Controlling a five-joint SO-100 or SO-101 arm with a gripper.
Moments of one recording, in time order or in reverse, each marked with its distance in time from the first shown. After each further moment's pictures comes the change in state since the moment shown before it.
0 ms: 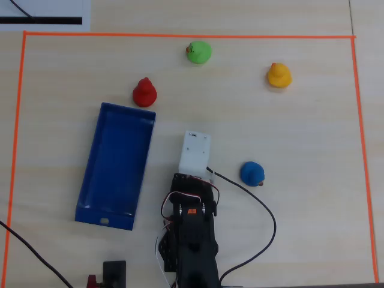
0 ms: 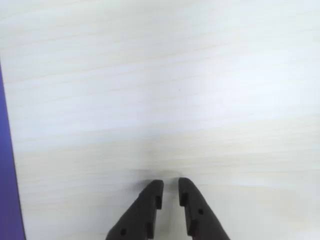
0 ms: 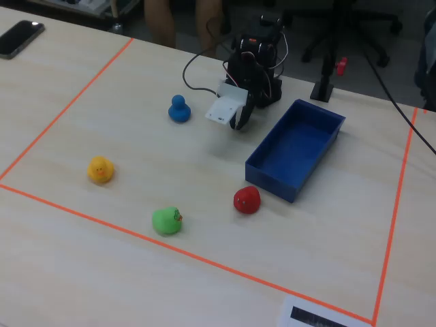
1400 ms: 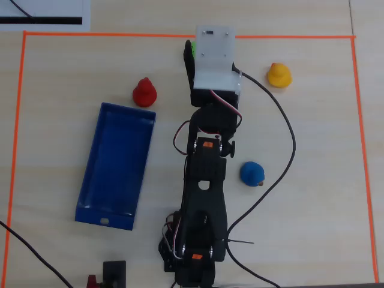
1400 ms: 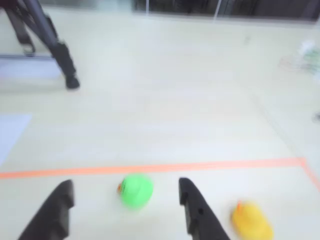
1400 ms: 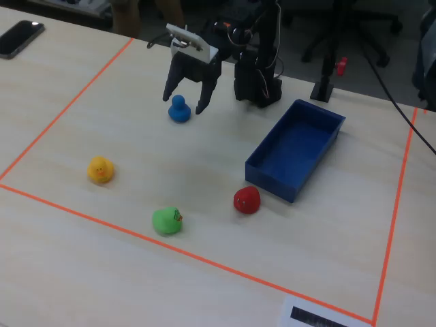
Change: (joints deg) arm 9.2 -67.6 -56.0 -74.3 -20.7
